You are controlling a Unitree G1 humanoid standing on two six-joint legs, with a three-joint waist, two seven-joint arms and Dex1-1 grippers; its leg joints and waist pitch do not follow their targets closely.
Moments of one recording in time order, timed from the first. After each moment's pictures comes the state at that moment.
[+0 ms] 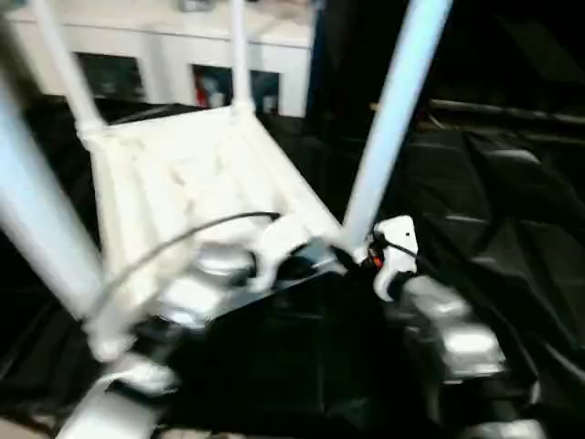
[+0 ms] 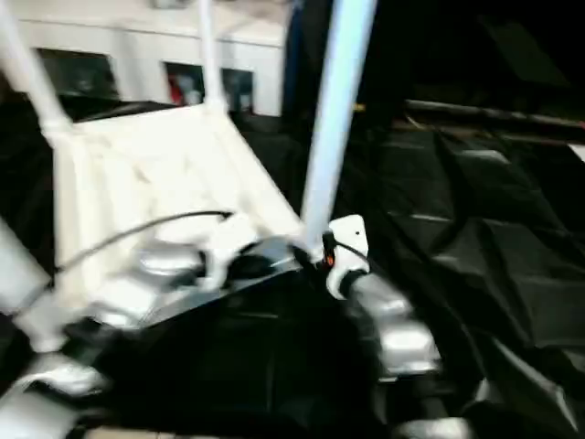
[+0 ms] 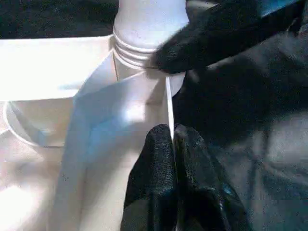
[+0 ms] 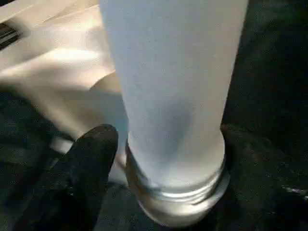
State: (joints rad) left arm -0.53 0.31 -0.31 0.39 0.03 0.33 -1.04; right arm -0.31 -0.24 0.12 0.27 0.18 0.29 0.70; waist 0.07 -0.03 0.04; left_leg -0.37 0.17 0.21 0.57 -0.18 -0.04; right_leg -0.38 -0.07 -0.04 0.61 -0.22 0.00
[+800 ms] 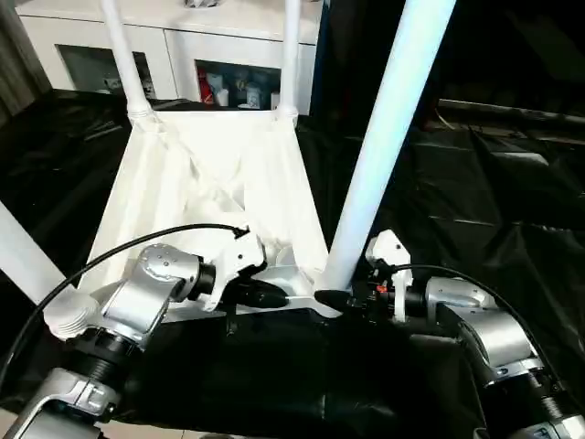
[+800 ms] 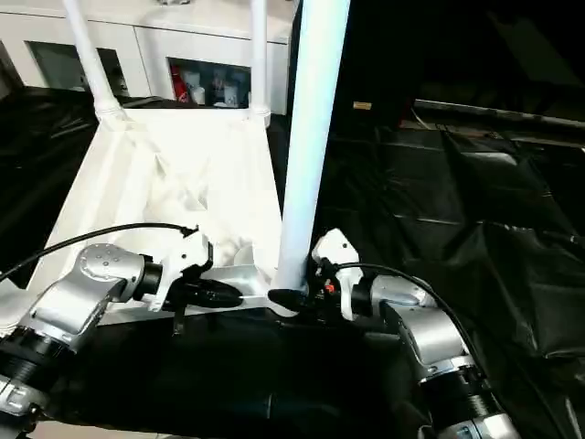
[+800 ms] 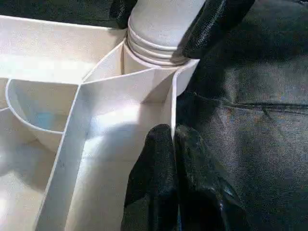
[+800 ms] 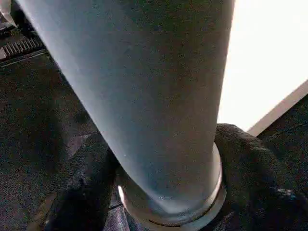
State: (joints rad) left arm -0.46 0.45 -0.31 0.31 -0.04 0.30 -1.25; right arm -0.31 -0.36 0.21 0.22 0.22 0.32 0.97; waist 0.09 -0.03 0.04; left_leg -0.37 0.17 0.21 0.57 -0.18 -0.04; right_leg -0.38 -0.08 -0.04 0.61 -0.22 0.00
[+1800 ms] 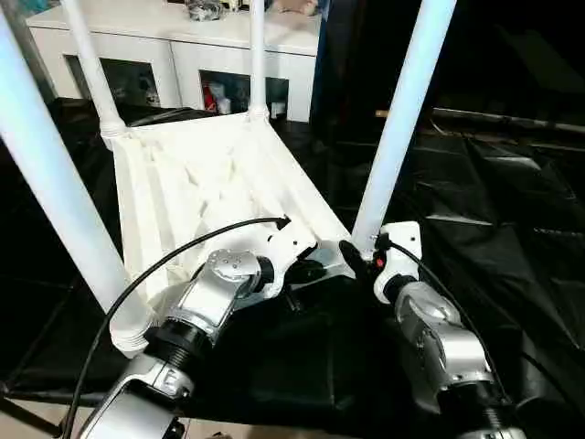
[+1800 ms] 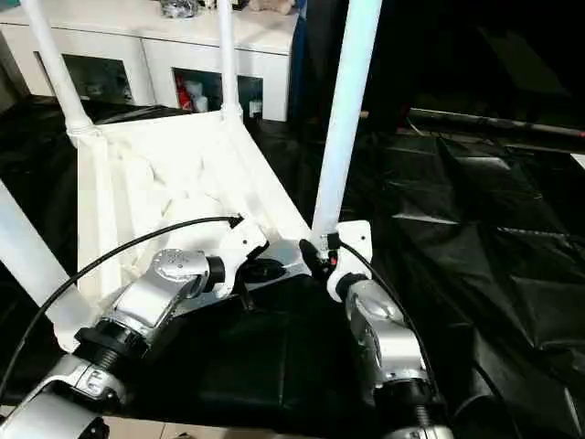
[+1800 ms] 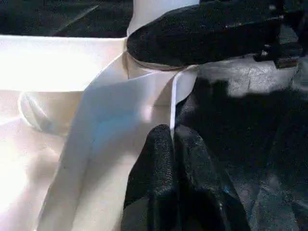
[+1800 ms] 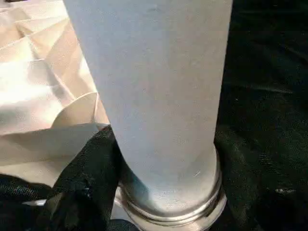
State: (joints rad) left arm -0.56 0.17 -0.31 0.51 0.07 0.30 -0.83; right arm -0.31 -0.05 0.01 0.36 0.14 0.24 0.33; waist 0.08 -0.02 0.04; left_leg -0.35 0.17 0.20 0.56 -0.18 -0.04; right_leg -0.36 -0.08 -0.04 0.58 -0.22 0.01
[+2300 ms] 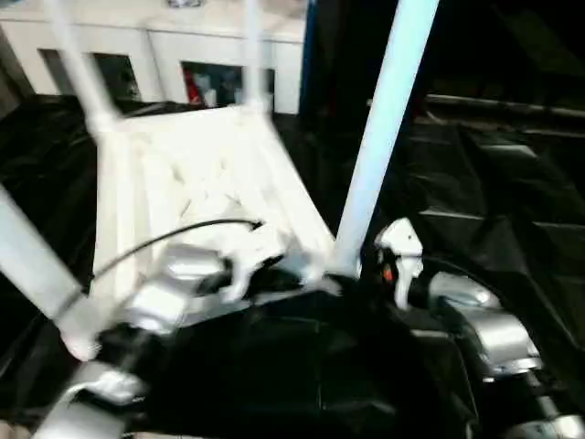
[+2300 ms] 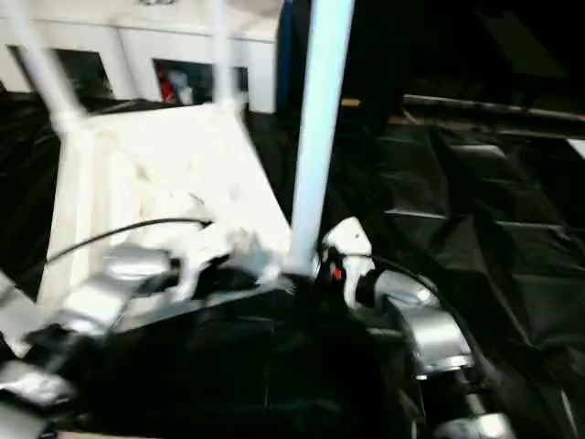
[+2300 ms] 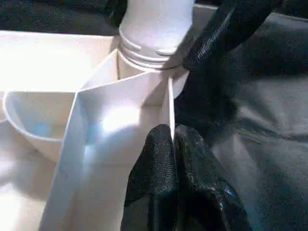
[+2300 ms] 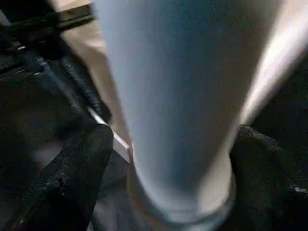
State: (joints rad) left arm -0.49 0.39 -0.31 0.41 -0.05 0.22 -1.20; right arm -0.31 -0.35 0.18 0.24 0.20 0.28 0.94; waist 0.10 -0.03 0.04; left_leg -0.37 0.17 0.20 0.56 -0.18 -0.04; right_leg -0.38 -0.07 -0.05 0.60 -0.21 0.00
